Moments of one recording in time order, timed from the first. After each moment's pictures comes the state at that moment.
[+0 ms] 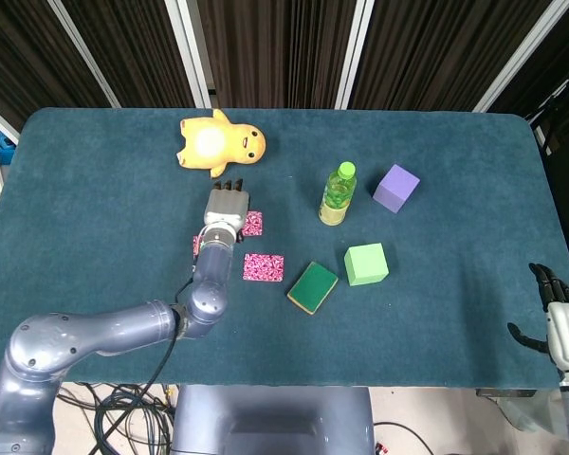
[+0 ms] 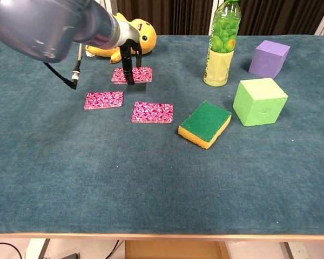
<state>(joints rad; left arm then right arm) -1.41 -1.73 -0.40 -1.11 -0.17 0.90 1.18 0.09 -1.14 0.12 -1.51 -1.36 1.41 0.04</state>
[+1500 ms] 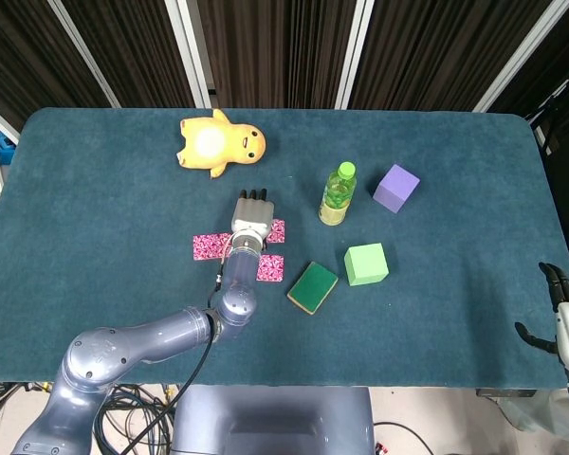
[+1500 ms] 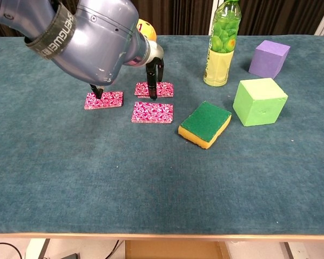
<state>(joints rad) -1.47 -1.92 -0.49 -0.85 -0.17 0.81 1.29 0.08 -1.13 0.13 -1.50 -1.36 1.41 0.07</state>
